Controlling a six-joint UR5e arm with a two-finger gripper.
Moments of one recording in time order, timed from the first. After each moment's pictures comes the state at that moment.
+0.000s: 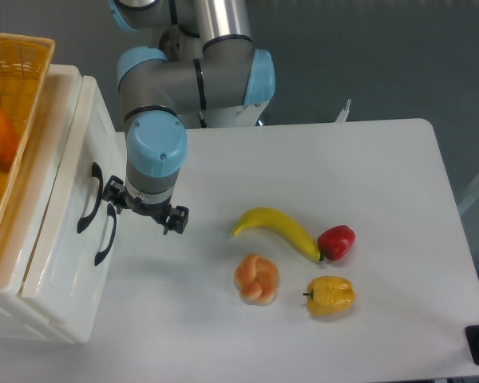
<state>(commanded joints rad) 2.21 -1.88 -1.63 -1.31 1.34 0.55</state>
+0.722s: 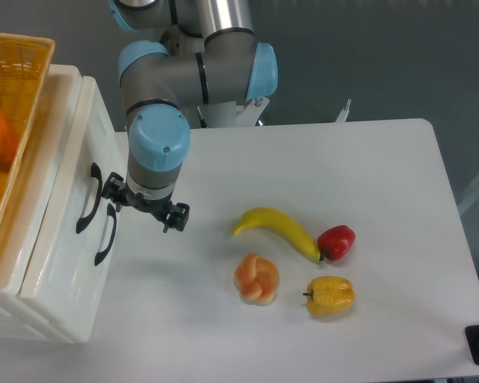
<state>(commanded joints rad) 2.23 -1.87 -1.60 -1.30 1.35 0.56</state>
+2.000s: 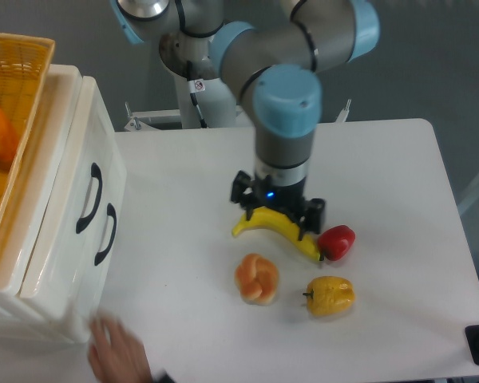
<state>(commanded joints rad) 2.56 -1.85 -1.49 -1.26 1.53 1.01</state>
